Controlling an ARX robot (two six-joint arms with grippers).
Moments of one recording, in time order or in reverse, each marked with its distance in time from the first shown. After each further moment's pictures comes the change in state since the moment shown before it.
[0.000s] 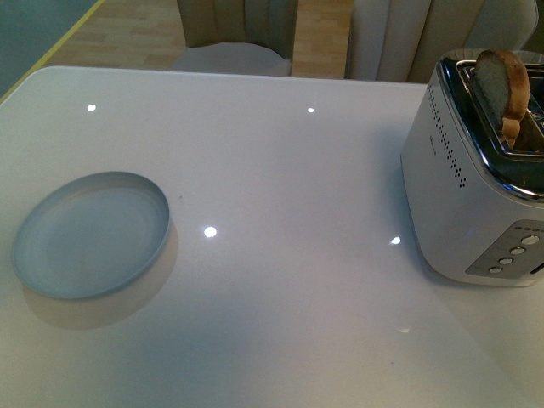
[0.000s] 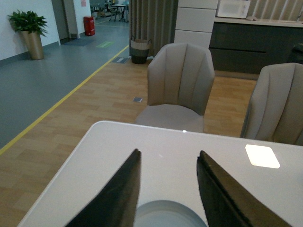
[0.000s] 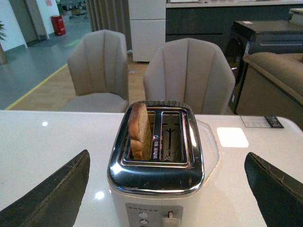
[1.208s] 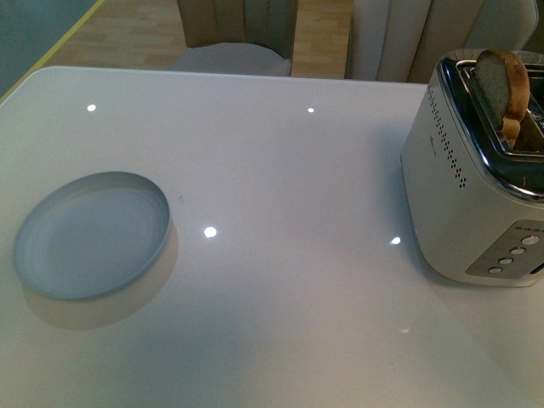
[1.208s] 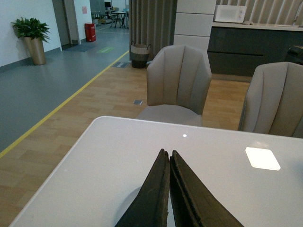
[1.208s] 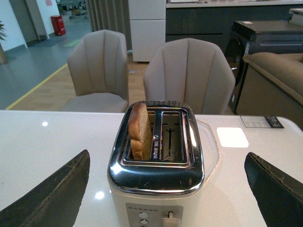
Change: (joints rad) left arm -0.064 -0.579 -0.135 -0.424 -0.048 0.008; right arm 0.000 0.000 0.000 0.000 0.000 0.000
